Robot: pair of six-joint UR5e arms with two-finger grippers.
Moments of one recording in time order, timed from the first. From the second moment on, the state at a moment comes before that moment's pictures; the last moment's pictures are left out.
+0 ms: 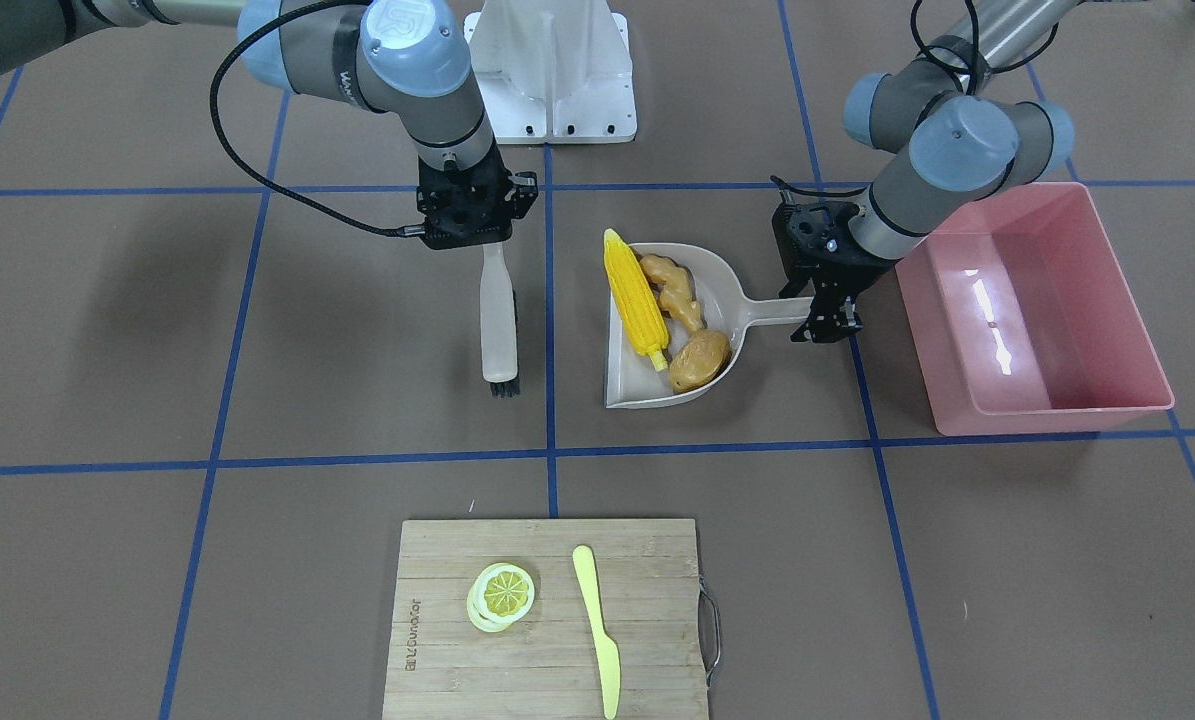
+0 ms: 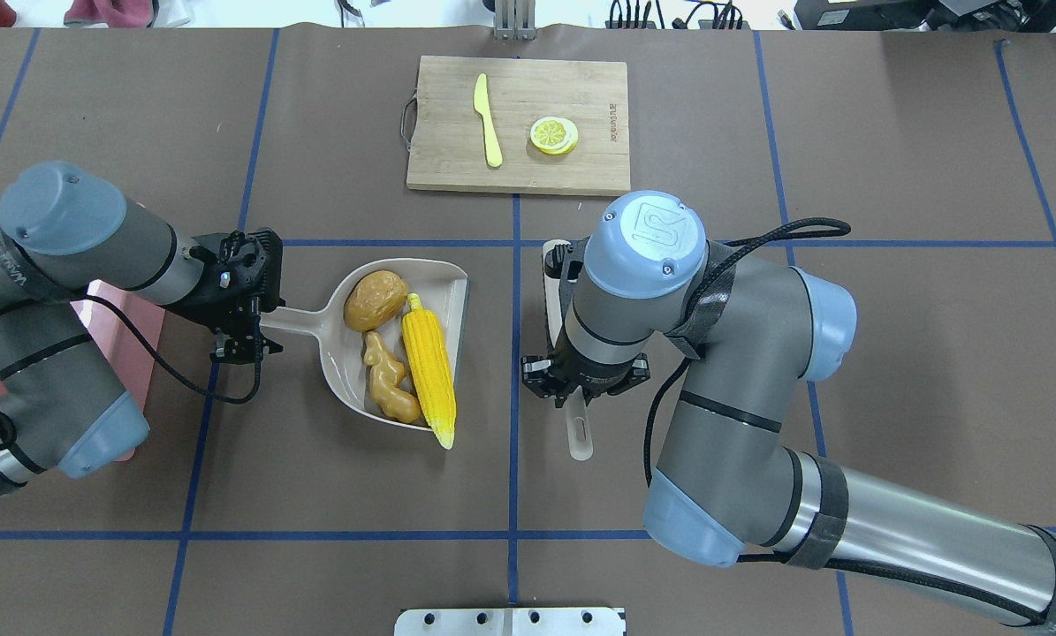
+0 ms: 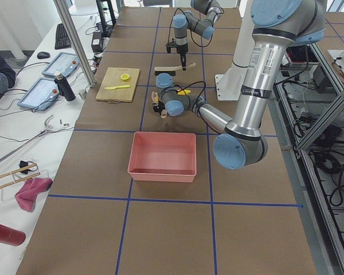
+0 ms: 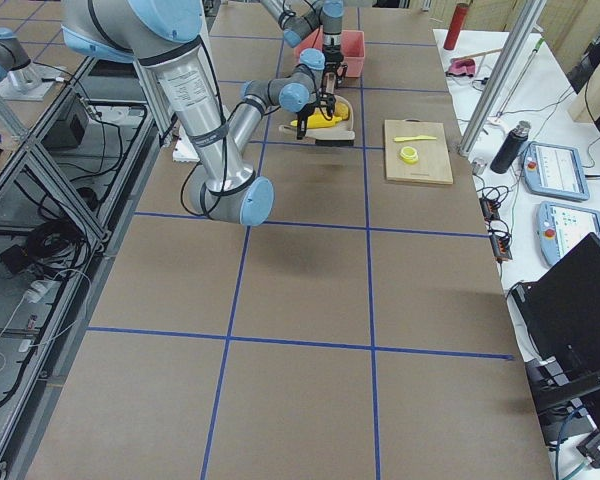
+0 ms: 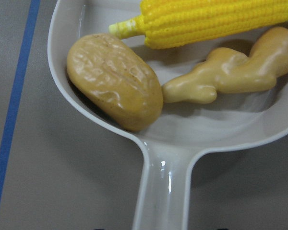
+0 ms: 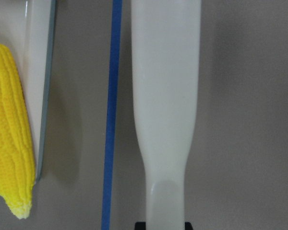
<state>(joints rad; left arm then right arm) -0.73 -1.84 -1.71 -2.06 -2.14 0.38 0.49 -0.94 1.79 -1.65 2.04 1.18</state>
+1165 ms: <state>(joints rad) -0.75 -1.84 -1.70 -2.05 -2.18 0.39 0.50 -0.98 1.84 -1.77 1.99 1.16</state>
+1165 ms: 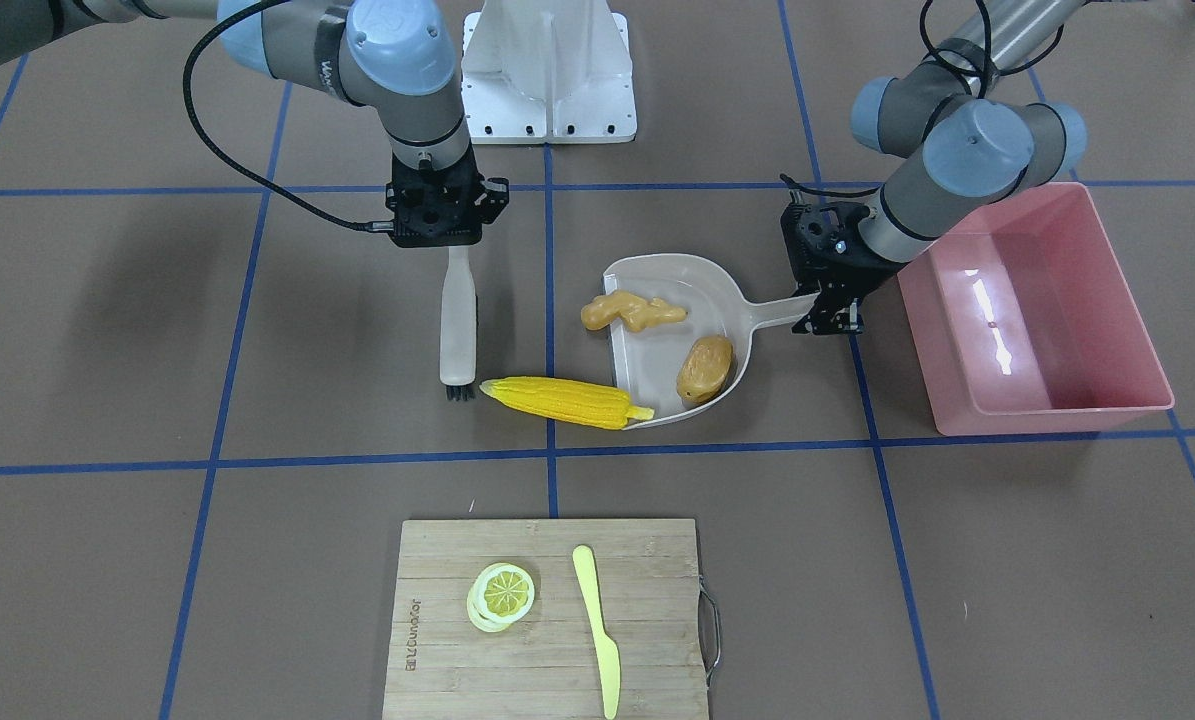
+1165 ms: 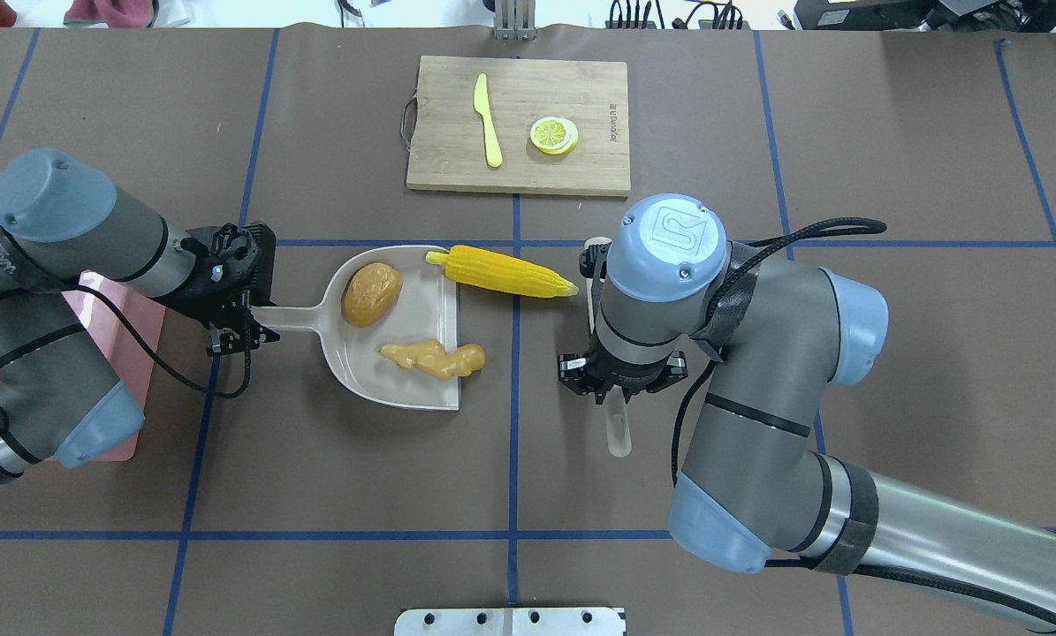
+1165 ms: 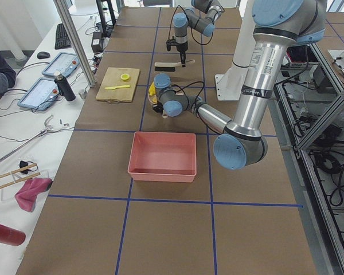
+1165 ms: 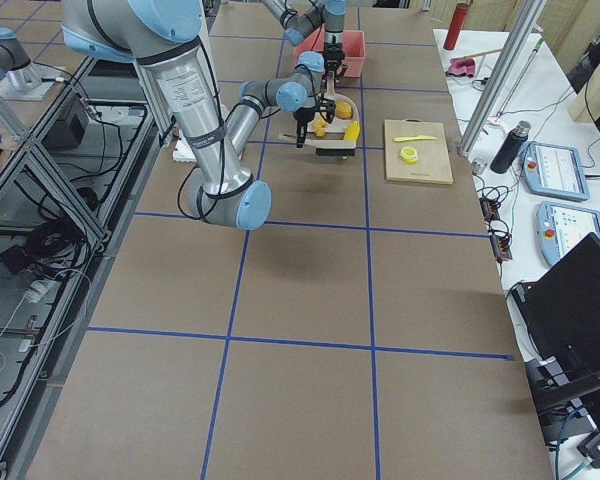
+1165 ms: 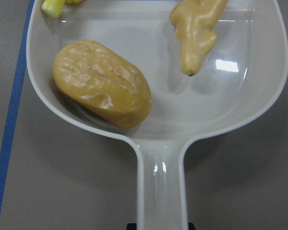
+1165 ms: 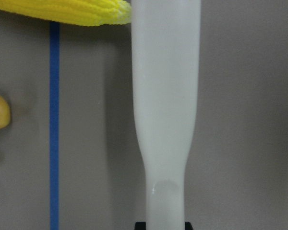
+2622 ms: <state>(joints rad) -0.75 -1.84 -1.70 -2.05 -2.18 0.39 0.46 -0.87 1.58 -1.60 1.93 1.01</state>
